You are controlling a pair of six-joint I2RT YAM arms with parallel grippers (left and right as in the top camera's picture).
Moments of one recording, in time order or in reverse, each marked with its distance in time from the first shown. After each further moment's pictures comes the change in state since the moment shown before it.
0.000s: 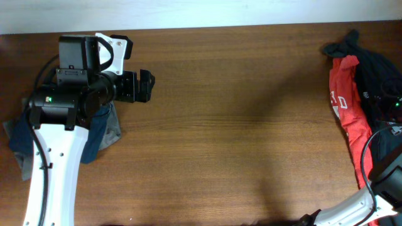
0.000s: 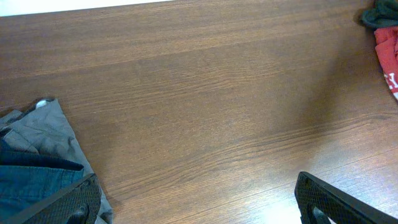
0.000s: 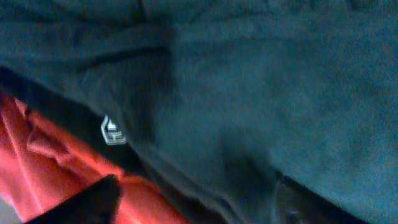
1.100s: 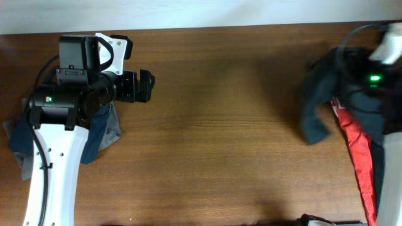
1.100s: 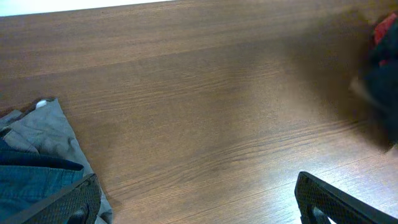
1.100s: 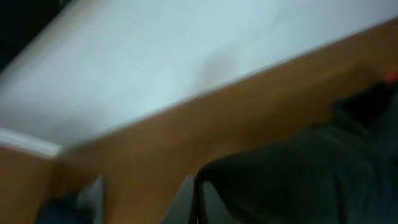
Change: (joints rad) left arm 0.000 0.000 0.000 0.000 0.000 0.000; right arm 0.472 -0.679 0.099 -0.275 -0.388 -0.006
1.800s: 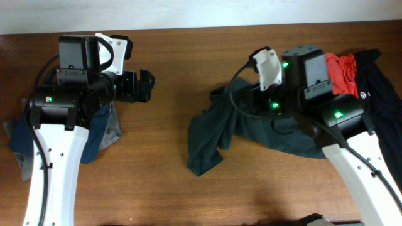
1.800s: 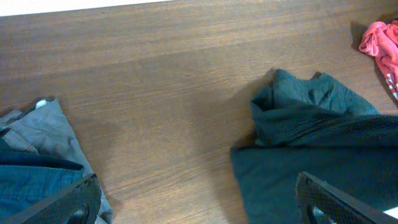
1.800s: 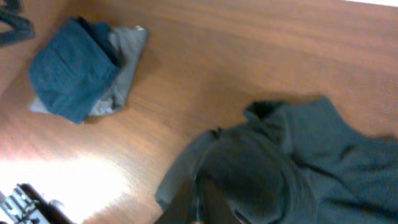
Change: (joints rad) left arm 0.000 0.000 0.000 -0.001 0.000 0.000; right arm 0.654 0.014 0.000 -0.191 0.286 -0.218
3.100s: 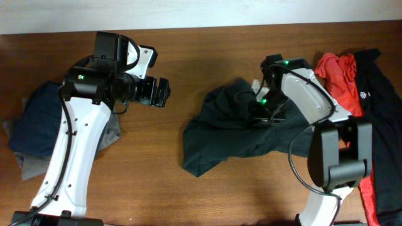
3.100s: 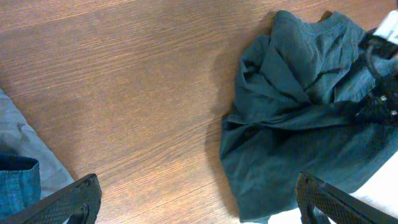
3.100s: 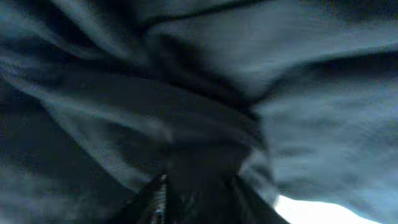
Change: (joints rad) left arm -0.080 0.148 -0.007 -0.053 0.000 0.053; right arm -0.204 0.653 0.006 -0.288 -0.082 -0.056
